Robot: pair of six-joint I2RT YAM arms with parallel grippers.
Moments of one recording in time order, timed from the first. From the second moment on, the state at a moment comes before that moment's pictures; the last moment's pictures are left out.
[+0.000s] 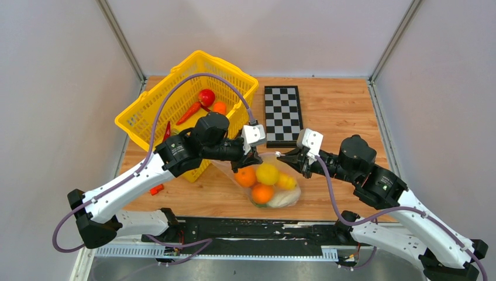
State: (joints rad) left arm -0.96 1.16 1.27 -0.59 0.41 0.17; right arm 0.88 0.73 1.00 -0.43 -0.30 -0.25
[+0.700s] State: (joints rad) left arm -0.96 1.18 1.34 -0.47 0.54 0.15; right arm 0.88 0.74 1.00 -0.43 -0.35 -0.25
